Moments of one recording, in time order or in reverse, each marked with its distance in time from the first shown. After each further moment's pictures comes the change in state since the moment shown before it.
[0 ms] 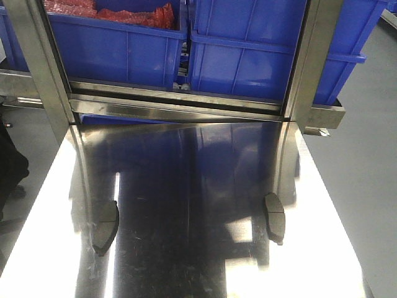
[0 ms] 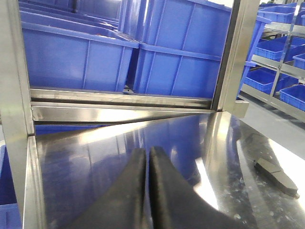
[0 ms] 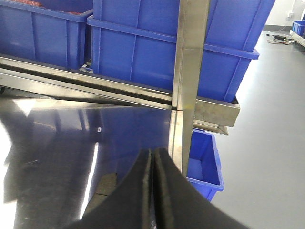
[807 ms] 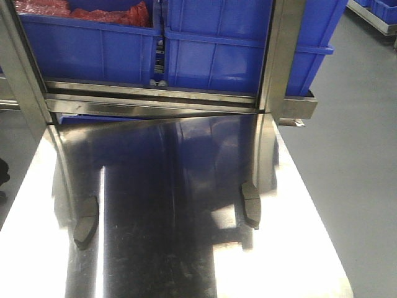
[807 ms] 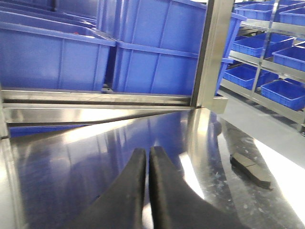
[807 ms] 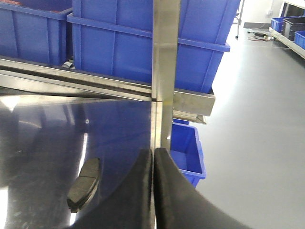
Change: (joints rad) left arm 0.000 0.000 0.000 0.000 0.000 0.000; right arm 0.000 0.000 0.000 0.000 0.000 0.000
